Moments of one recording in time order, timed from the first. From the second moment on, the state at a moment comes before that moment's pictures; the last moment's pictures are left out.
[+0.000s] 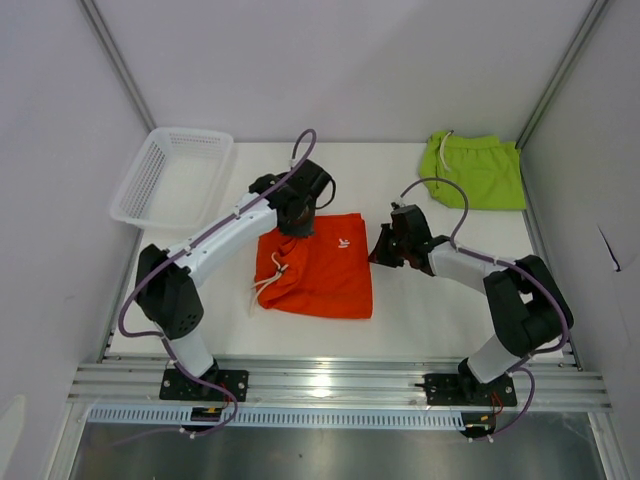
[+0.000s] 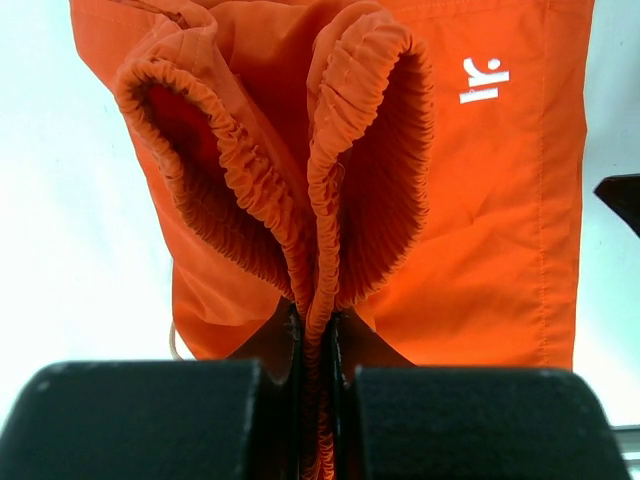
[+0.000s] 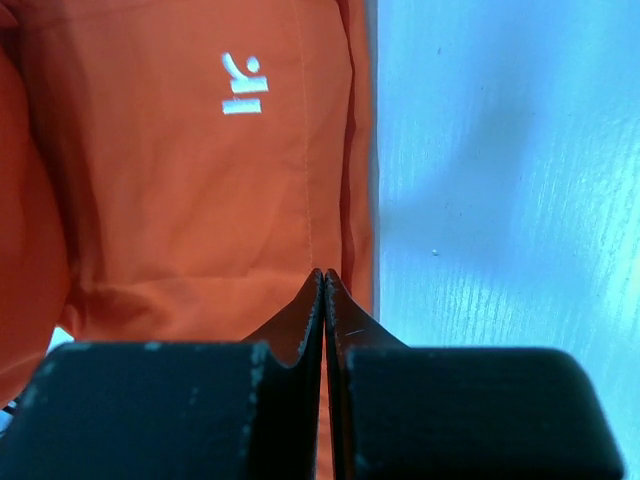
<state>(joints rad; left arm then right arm) -0.68 1.72 1.60 -1.00 -0.29 -0.50 0.48 1.59 0.85 -0.07 -0.14 0.67</state>
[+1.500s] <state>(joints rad) -0.84 1.94 1.68 -0.96 -0.36 -0.76 0.50 1.69 0.83 -0.02 -0.16 0.61</state>
